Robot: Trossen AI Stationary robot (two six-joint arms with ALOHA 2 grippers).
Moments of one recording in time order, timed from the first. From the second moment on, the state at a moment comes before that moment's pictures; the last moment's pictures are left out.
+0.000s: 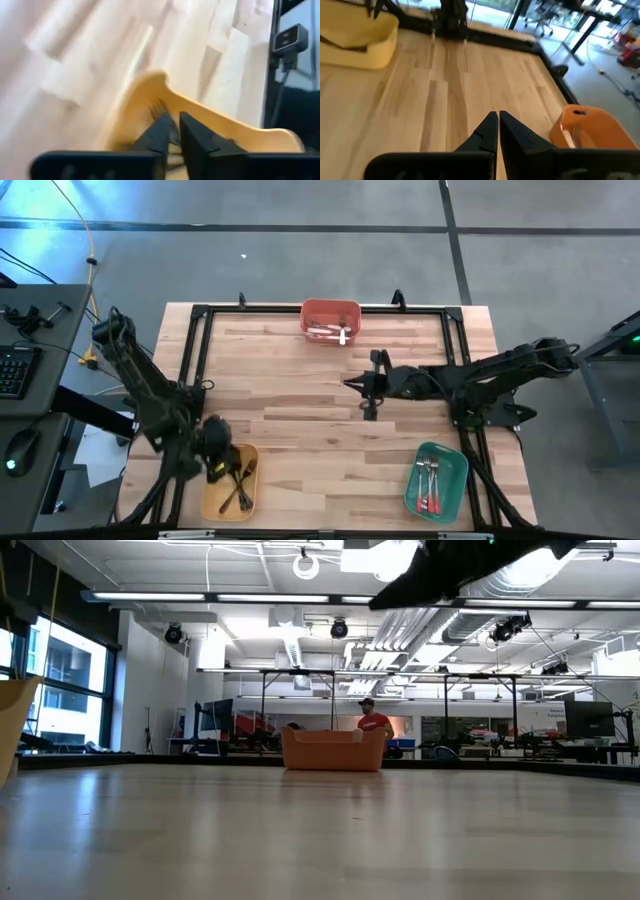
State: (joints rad) left arm -1.01 1.15 0.70 -0.64 -0.55 -1.33; right arm 0.15 1.27 0.77 0.12 0.36 -0.16
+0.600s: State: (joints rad) left arm -0.14 0.70 0.32 0.11 0.00 -0.10; right arm -0.19 1.17 0.36 0.64 -0.01 -0.18
